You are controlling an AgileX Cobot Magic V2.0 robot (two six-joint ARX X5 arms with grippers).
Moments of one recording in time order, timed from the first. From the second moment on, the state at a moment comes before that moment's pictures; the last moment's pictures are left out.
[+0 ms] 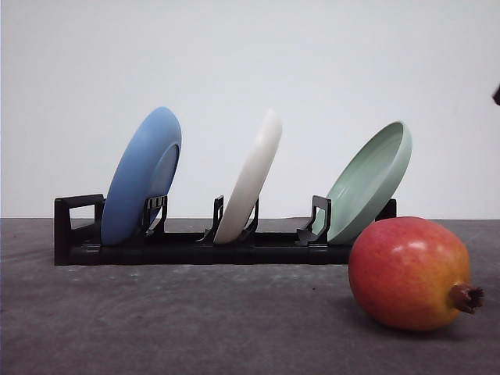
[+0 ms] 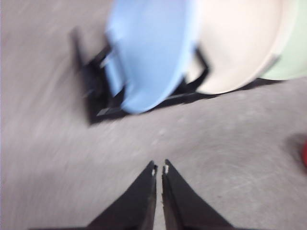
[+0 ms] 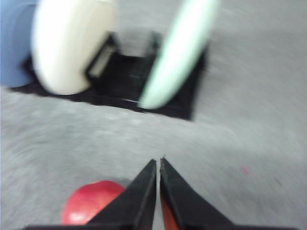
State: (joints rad) left_arx -0.29 0.66 0.74 -0.64 0.16 -0.06; right_arx 0.23 0.59 0.55 -0.43 -0.27 0.13
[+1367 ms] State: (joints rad) left_arx -0.73 1.66 1.02 0.26 -0.08 0.01; right_arx 0.24 0.59 0.55 -0.40 -0.29 0.10
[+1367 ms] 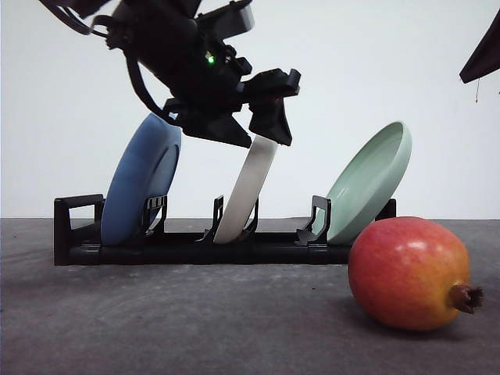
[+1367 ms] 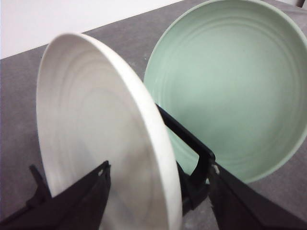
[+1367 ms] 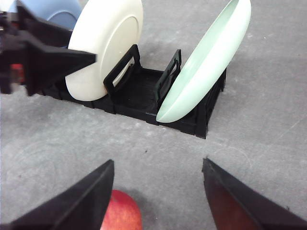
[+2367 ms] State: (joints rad) left_arx -0.73 1.63 1.02 0.23 -0.09 -0.13; right_arx 0.24 0.59 0.55 -0.40 -0.29 0.10
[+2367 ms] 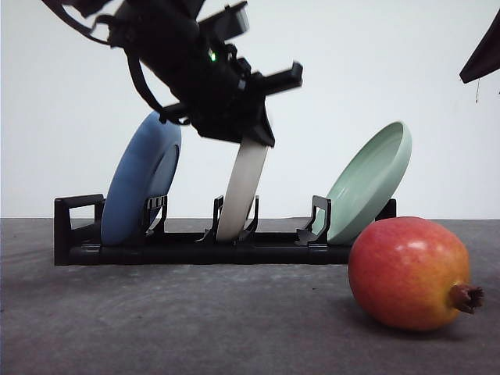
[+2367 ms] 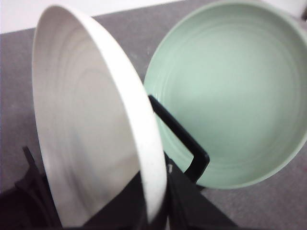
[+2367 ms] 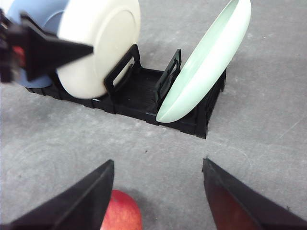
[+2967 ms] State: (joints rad) left_arx -0.77 1.30 1.02 -0.05 -0.03 -0.26; right_arx 0.24 0.59 0.55 -0.40 -0.29 0.10
